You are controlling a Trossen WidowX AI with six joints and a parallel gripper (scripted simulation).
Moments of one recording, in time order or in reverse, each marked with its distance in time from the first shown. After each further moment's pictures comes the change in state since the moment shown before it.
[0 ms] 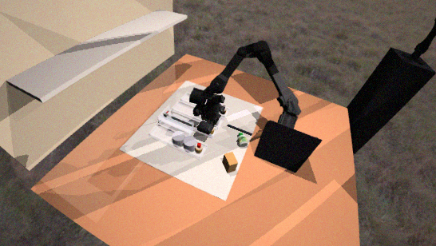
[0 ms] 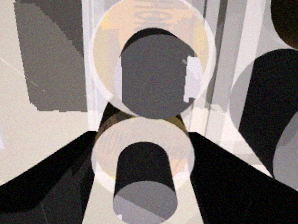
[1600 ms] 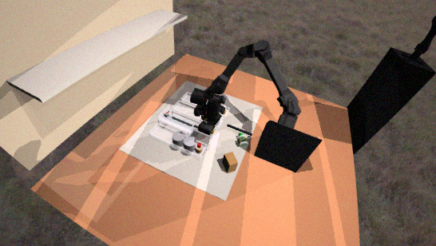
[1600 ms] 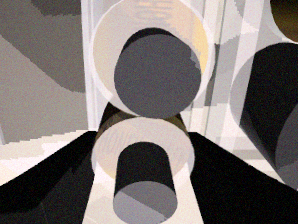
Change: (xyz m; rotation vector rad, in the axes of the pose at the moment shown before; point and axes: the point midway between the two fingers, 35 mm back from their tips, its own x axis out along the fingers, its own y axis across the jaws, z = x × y) arm 0.000 0.000 -0.004 0.003 -0.007 -0.003
